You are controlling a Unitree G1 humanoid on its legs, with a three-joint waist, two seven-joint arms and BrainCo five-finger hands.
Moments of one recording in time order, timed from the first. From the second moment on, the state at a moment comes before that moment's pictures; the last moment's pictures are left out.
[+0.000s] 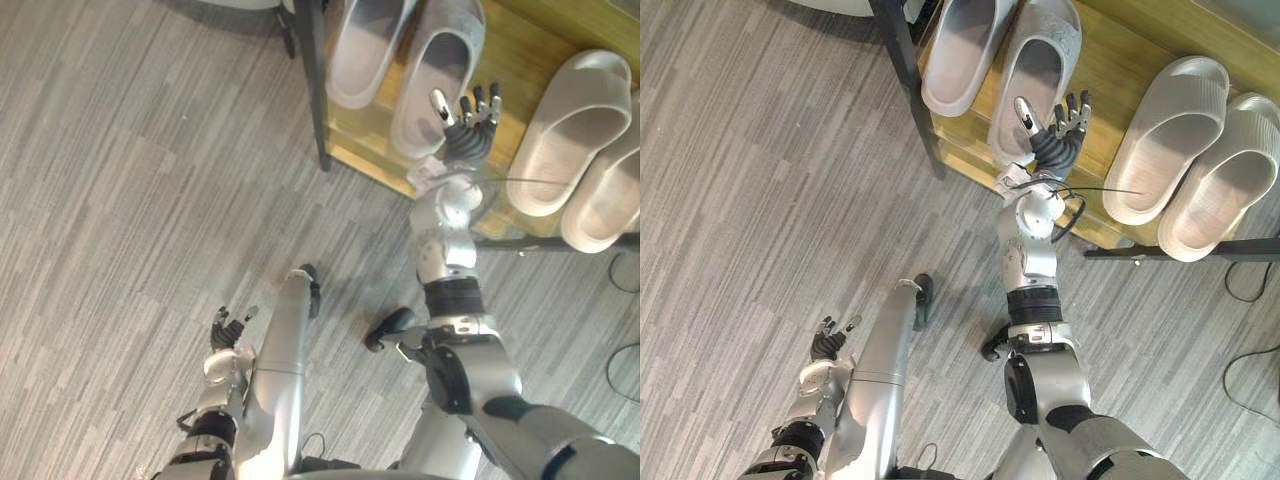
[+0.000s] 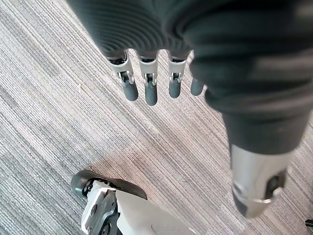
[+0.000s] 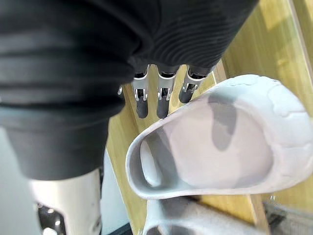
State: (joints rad) left arm -0.23 0.04 0.18 0.85 -0.24 -0.14 0.23; right arm -0.91 0.00 -0.18 0.42 0.37 -0.18 -0.51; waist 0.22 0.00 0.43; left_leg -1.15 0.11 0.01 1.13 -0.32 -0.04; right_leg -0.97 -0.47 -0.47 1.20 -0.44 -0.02
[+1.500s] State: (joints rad) left arm -0.09 0.10 0.02 0.91 -0.18 -0.14 0.18; right arm -0.20 -0.06 0.10 0.21 -0.12 -0.10 -0.33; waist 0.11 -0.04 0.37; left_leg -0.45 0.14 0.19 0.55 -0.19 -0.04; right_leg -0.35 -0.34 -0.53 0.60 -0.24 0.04
